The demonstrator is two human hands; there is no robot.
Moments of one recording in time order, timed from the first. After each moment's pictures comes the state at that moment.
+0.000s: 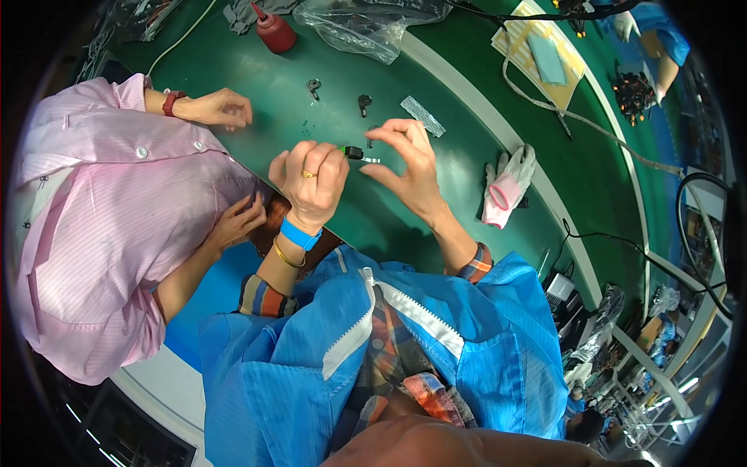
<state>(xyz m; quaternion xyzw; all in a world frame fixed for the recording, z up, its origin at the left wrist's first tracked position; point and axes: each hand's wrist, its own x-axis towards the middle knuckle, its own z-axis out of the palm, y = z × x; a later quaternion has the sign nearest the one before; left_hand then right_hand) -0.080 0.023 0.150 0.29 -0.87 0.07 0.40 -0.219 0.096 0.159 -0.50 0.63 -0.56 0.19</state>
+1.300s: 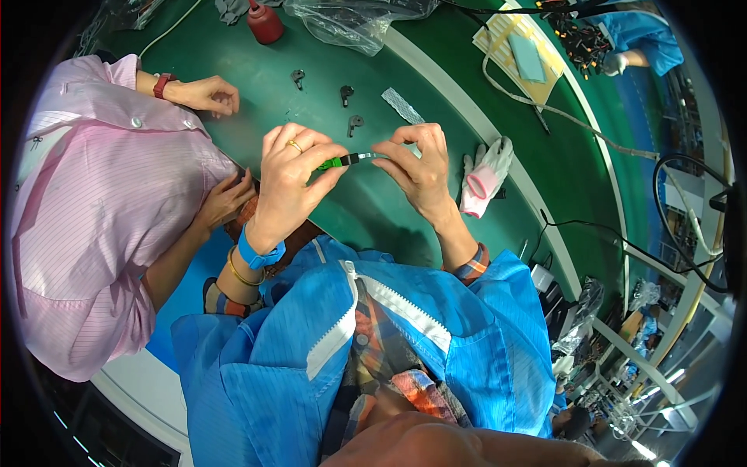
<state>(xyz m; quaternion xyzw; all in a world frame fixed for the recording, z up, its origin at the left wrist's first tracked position) -0.063 0.027 0.227 0.20 -0.90 -0.27 0.27 -0.234 0.133 0.194 -0.65 0.64 -0.41 -0.01</state>
